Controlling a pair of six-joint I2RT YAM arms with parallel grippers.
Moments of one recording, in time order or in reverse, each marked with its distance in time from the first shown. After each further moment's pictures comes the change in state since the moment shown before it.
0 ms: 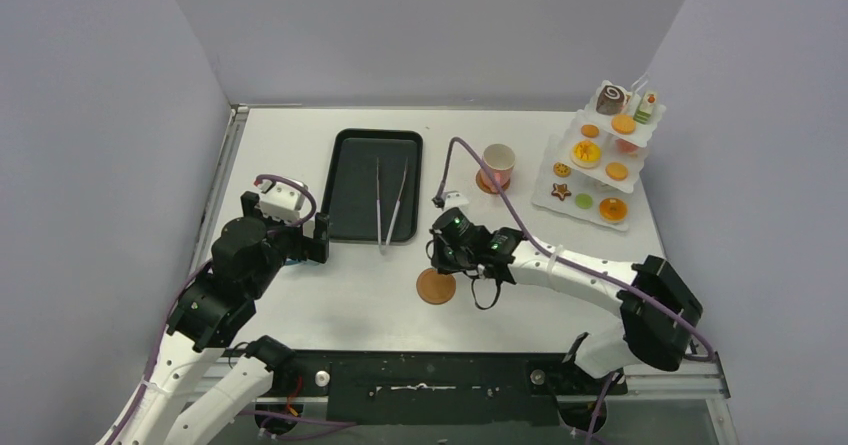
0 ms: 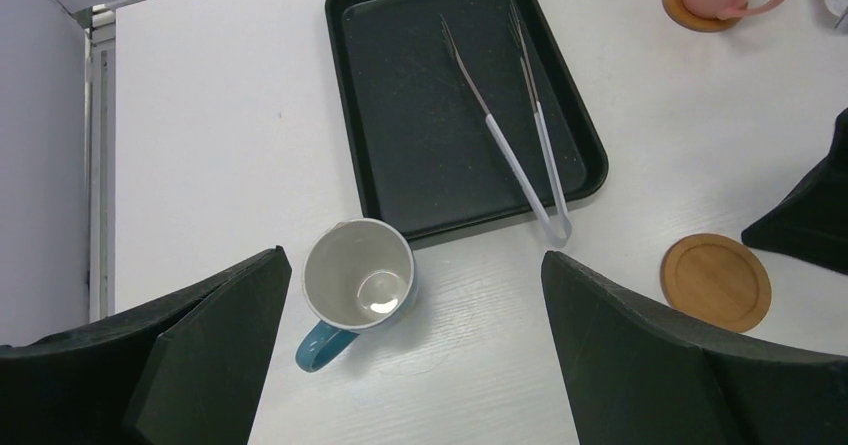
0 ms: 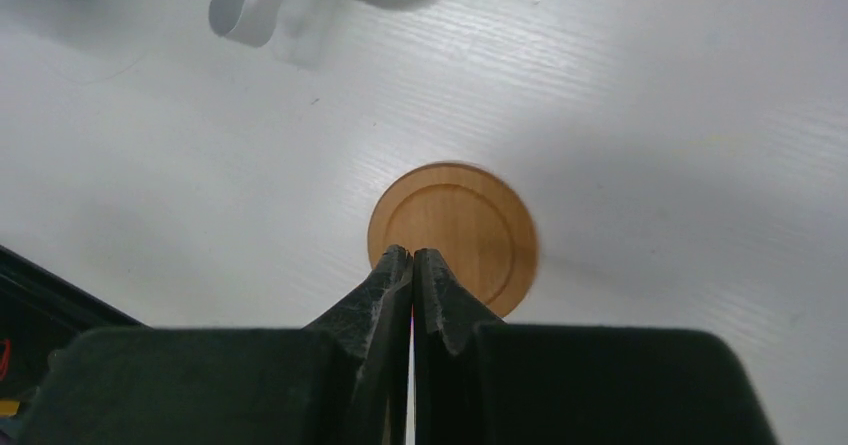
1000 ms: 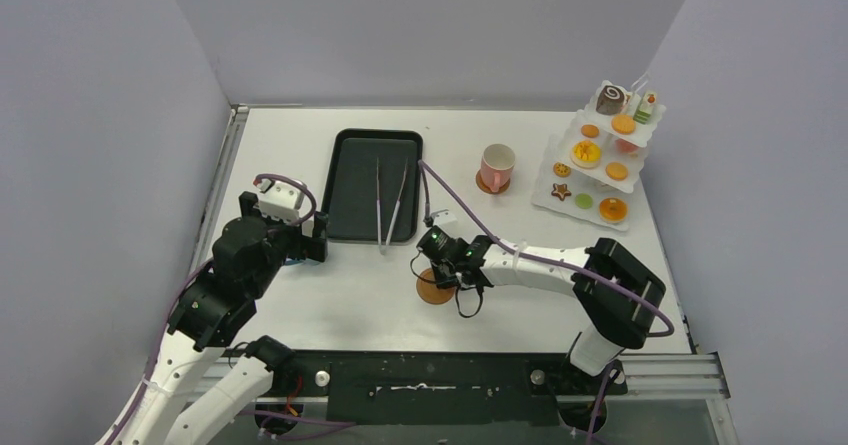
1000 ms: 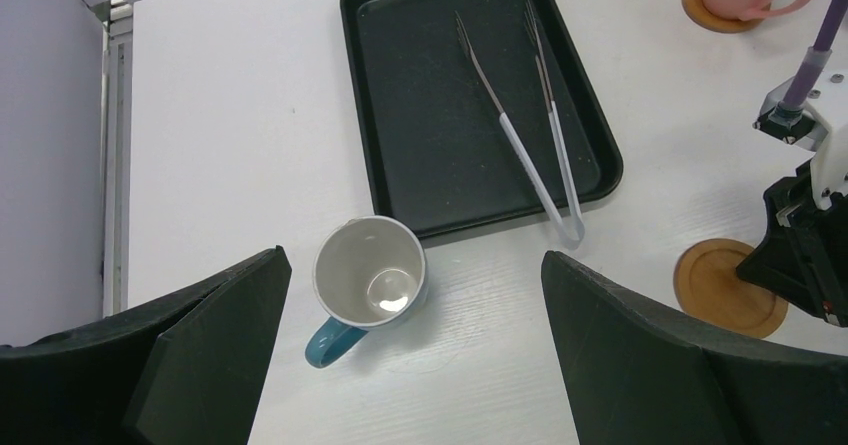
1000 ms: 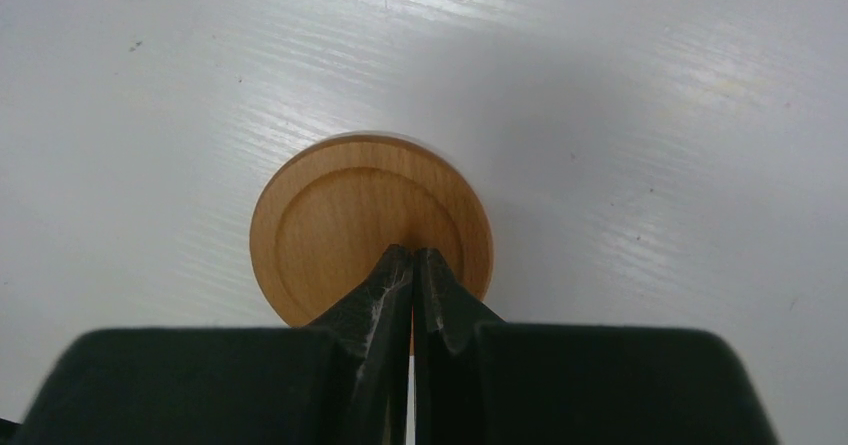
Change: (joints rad) left arm 0.000 0.004 -0.001 0.000 -0.032 0.002; right arm 0.075 0.201 -0.003 -0.016 0.107 0.003
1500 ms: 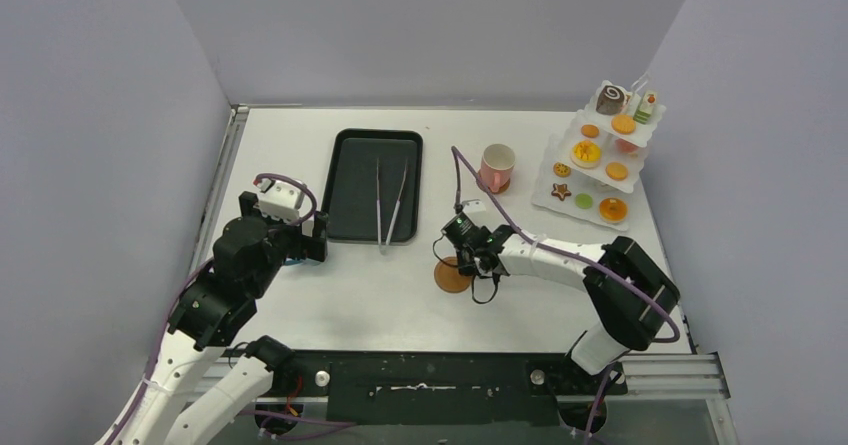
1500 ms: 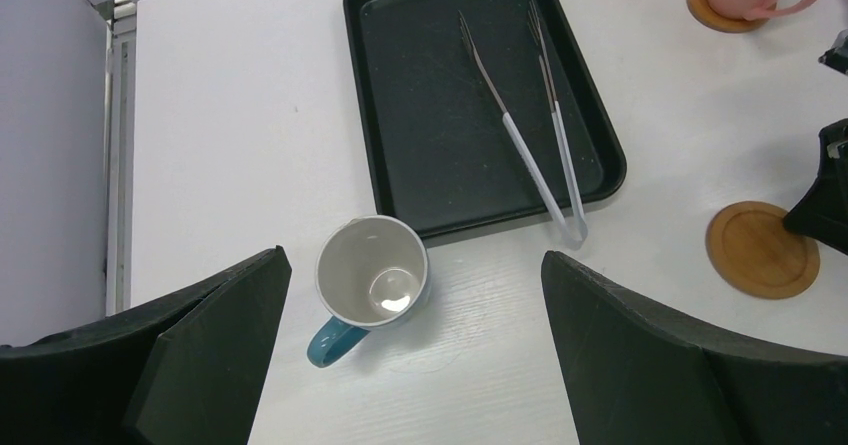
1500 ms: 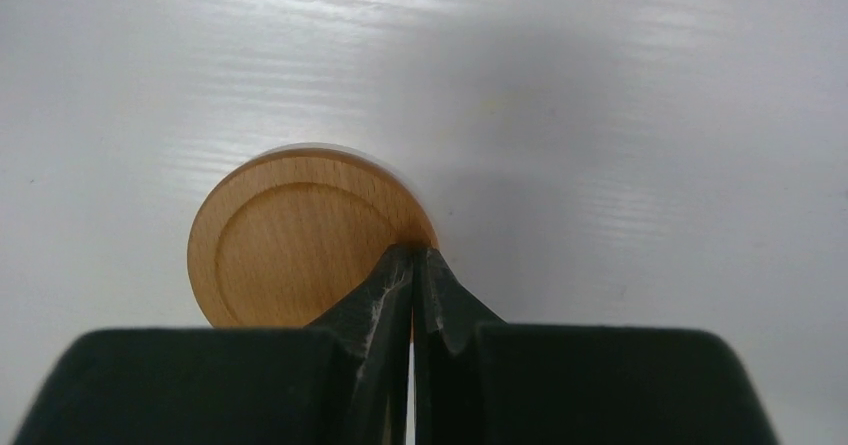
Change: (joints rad) left arm 0.000 0.001 0.000 0.000 -0.007 0.000; right arm -0.143 -0.040 -0.061 -0.027 0.050 -0.013
